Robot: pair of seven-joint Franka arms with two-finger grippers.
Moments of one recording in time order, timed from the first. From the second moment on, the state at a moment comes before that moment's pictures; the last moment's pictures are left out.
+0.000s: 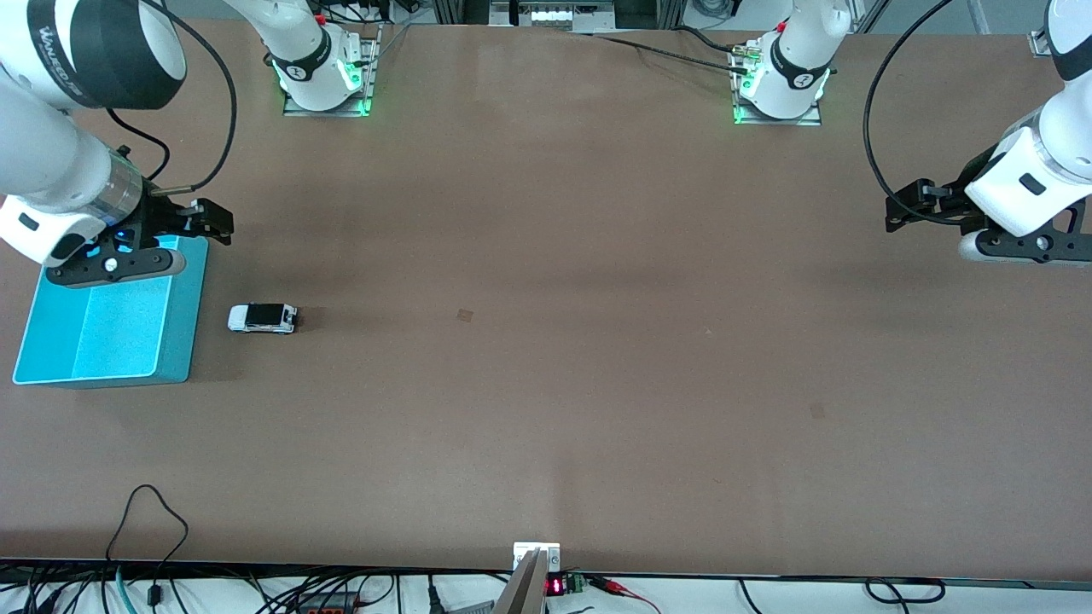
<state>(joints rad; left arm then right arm) 0.01 0.07 -0.09 -1.56 0.01 1.53 -0.04 0.05 0.12 0.08 -1.67 -0.09 1.66 -0.05</state>
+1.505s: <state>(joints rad) 0.01 0.08 -0.09 -1.56 0.01 1.52 -0.04 0.00 0.28 0.06 -1.95 -0.10 2.18 -1.24</state>
